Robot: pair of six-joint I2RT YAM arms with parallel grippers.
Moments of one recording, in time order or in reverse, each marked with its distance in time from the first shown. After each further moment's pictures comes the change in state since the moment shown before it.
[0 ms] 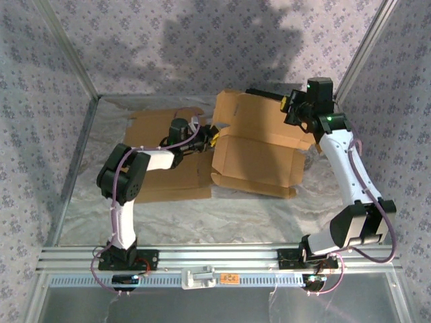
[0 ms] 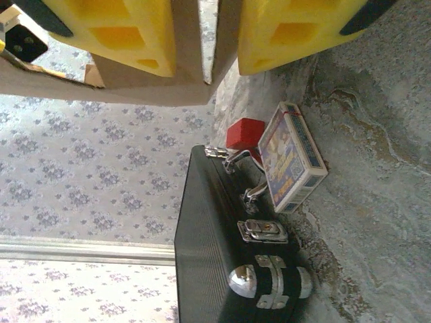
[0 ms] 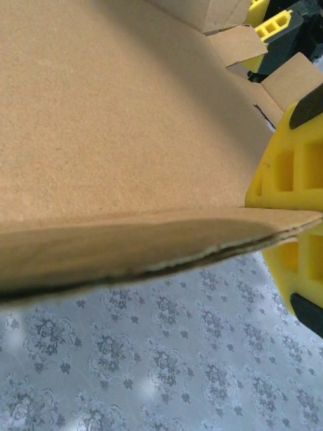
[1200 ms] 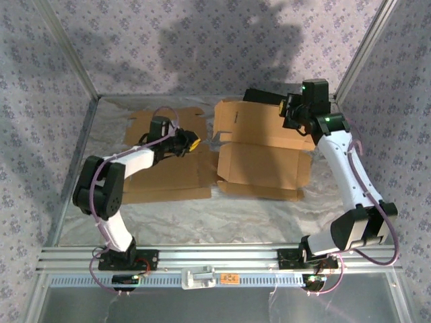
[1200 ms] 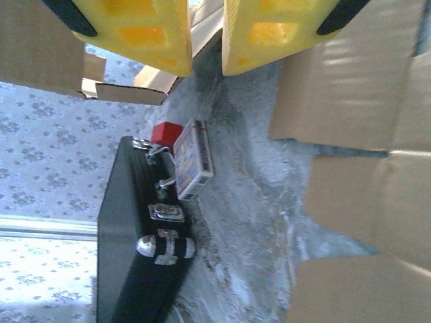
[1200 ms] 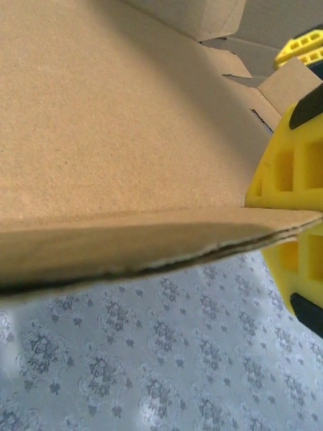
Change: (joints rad) left arm 0.134 -0.217 -0.075 -0.455 -0.010 0.227; right arm 0.041 -0.015 0.024 -0.086 0.057 -0.073
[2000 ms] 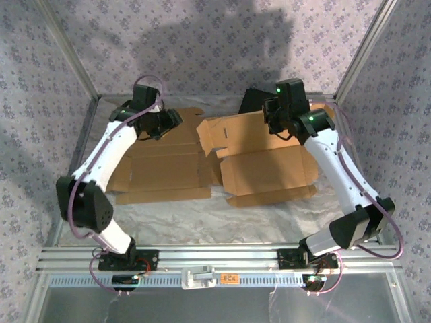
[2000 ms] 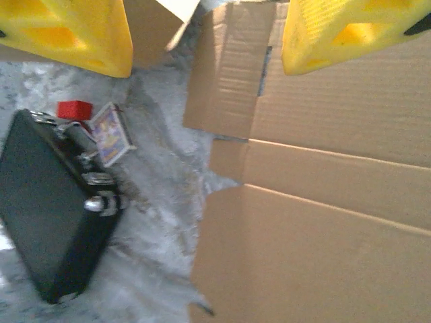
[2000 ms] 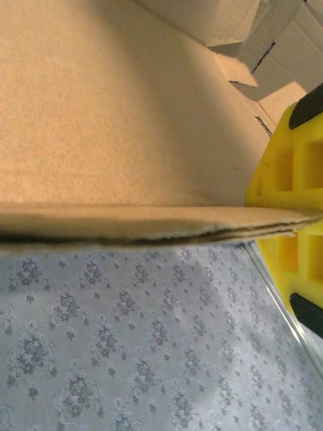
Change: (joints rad) left arm 0.035 -0.191 0.527 -1.004 -0.364 0.435; right arm 0.206 0.034 0.101 -0.132 0.153 -0.199
